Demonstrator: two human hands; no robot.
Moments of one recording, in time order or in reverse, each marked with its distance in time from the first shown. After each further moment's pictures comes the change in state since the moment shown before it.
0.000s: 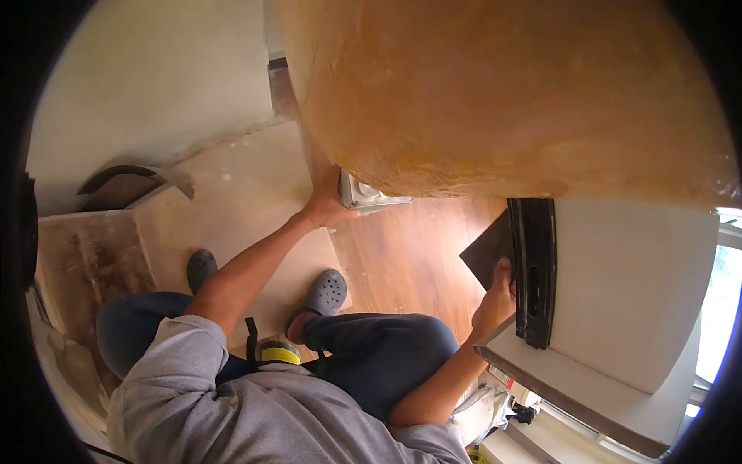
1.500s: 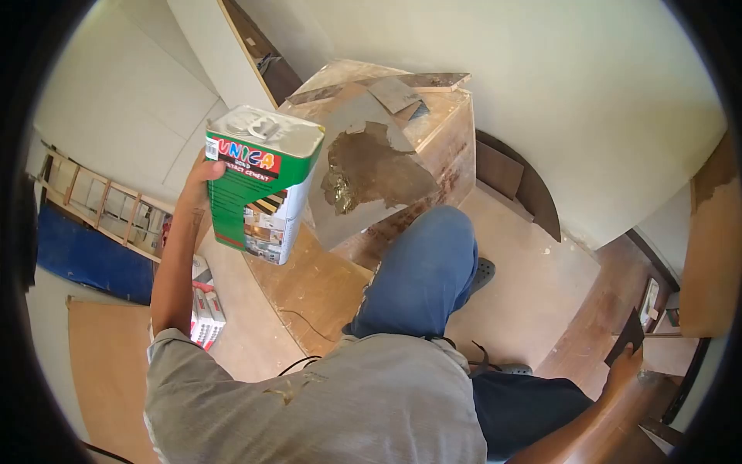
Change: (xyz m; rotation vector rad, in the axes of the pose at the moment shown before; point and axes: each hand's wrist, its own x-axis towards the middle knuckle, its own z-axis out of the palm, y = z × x) left_hand -0.638 0.420 -0.442 -0.009 1.109 -0.297; right_hand -0.014 -0.004 0.177 -0.240 -0.702 -0.679
